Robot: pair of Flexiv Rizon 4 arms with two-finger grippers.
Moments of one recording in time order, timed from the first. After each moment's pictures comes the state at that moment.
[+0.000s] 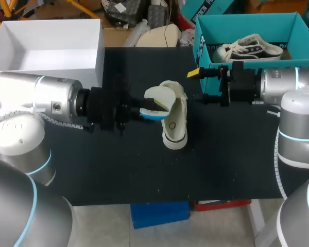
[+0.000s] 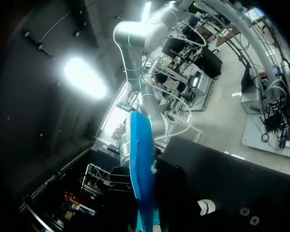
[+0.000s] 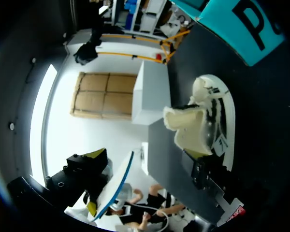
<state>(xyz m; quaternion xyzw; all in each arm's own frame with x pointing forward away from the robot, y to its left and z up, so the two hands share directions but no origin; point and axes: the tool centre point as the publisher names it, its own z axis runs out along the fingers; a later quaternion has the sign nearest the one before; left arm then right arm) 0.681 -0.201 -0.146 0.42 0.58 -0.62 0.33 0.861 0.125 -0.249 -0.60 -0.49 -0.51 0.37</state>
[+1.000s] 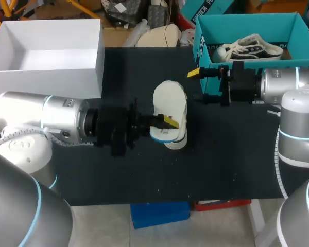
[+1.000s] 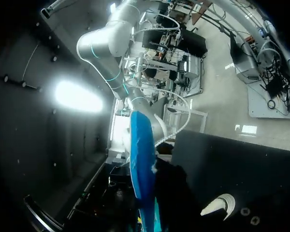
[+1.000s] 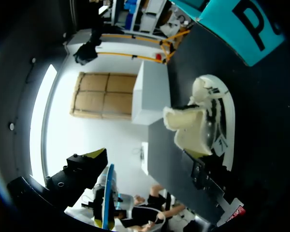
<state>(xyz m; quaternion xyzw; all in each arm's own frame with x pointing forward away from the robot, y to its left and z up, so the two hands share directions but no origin) 0.638 -0.224 -0.157 0.49 0.50 -0.57 0.42 0.862 0.125 -0.249 -0.60 -0.50 -0.51 0.37</state>
